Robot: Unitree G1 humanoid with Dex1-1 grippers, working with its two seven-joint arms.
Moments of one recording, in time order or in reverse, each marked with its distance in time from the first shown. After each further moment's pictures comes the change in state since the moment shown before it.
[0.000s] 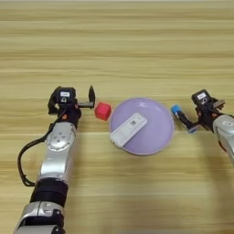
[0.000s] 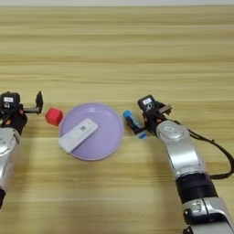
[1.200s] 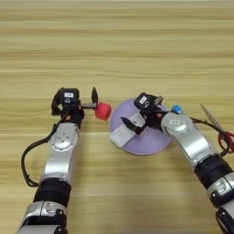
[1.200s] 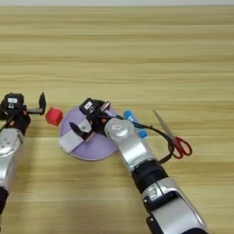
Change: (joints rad) left arm -0.004 -0.017 -0.017 0.015 0.020 0.001 0.025; right arm -0.149 0.199 0.254 0.227 -0.058 -0.243 0.106
